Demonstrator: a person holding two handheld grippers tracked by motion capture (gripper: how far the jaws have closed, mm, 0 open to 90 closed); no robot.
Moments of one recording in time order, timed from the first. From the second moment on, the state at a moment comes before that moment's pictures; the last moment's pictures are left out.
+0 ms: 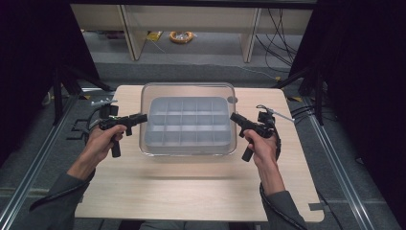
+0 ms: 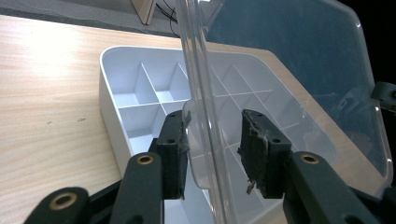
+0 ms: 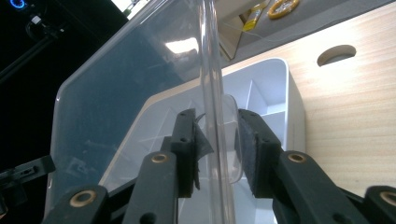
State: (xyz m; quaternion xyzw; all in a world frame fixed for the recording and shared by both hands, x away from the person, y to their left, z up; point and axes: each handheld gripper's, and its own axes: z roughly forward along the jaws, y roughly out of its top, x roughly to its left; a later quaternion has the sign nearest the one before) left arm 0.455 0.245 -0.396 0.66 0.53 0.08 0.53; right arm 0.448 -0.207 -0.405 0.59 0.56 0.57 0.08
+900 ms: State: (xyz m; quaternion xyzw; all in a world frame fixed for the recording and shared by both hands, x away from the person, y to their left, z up) left arm 0.385 0.251 -0.422 0.66 0.51 0.08 0.54; right arm 0.383 -0.210 -0.438 0.58 0.58 0.57 0.04
